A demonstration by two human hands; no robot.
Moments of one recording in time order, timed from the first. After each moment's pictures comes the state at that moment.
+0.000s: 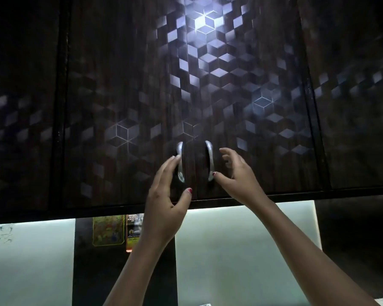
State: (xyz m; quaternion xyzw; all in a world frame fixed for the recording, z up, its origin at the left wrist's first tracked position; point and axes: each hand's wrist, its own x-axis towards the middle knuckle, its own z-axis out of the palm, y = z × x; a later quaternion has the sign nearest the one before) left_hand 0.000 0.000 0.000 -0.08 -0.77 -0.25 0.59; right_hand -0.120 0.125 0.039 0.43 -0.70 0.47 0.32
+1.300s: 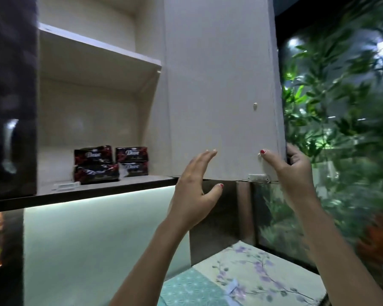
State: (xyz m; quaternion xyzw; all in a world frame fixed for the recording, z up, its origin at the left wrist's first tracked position) left_hand -0.093 0.261 -0.015 -0.33 -0.79 -0.36 0.38; right_hand -0.092 0.446 0.008 0.19 -0.56 0.66 0.46
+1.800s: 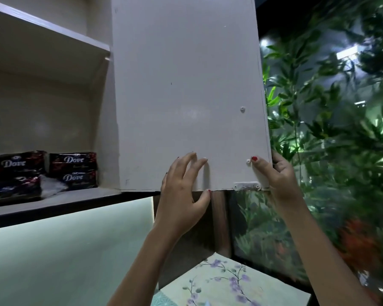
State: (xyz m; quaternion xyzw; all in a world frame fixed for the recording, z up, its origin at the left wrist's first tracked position) left_hand -0.211 0.350 -0.013 -0.33 -0.78 -0.31 0.44; right_hand -0.182 0.538 0.004 0.24 -0.56 0.67 0.41
